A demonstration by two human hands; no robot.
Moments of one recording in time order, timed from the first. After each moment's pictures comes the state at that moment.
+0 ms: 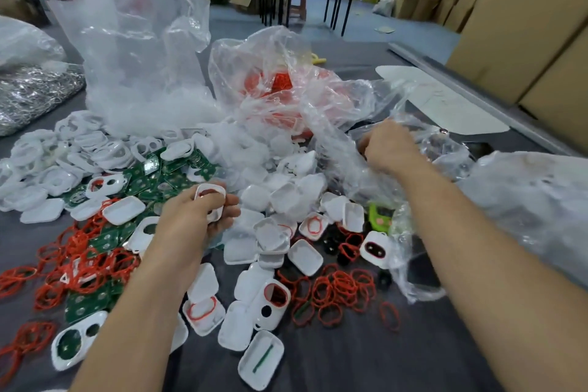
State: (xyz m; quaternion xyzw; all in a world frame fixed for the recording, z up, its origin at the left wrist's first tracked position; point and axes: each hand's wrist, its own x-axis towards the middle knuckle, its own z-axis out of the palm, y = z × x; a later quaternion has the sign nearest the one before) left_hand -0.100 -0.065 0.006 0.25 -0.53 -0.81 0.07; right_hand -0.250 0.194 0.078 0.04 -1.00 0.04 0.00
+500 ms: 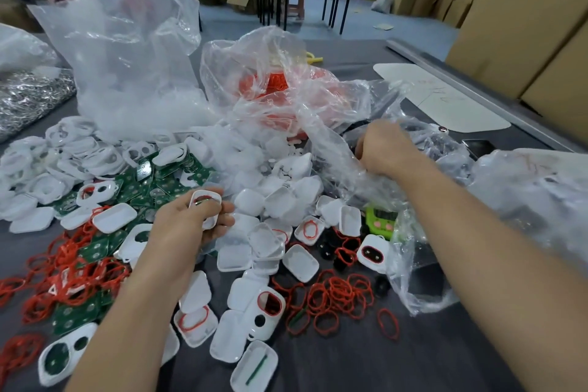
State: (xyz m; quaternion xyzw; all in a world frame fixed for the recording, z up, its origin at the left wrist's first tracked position) left_hand -0.098 -0.063 0.006 0.24 -0.58 -0.78 0.07; right_hand -0.269 0.201 0.066 0.04 -1.00 0.07 0.02
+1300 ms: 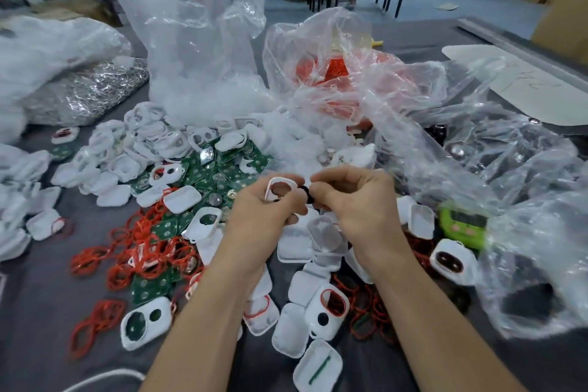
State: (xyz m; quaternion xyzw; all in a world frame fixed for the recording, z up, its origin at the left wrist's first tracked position) left_hand -0.094 -0.047 0.006 0.16 -0.65 -0.74 0.09; right_hand -0.146 0.090 0.011 0.07 -0.72 0.69 -0.03
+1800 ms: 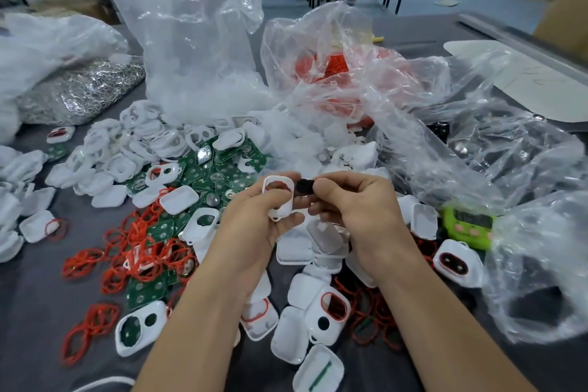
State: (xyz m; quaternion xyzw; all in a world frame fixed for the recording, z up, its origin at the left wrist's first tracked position) left_hand -0.095 -0.053 0.007 0.19 -0.50 -0.84 0.05; right_hand -0.144 0.089 0.011 0.02 -0.64 0.76 -0.13
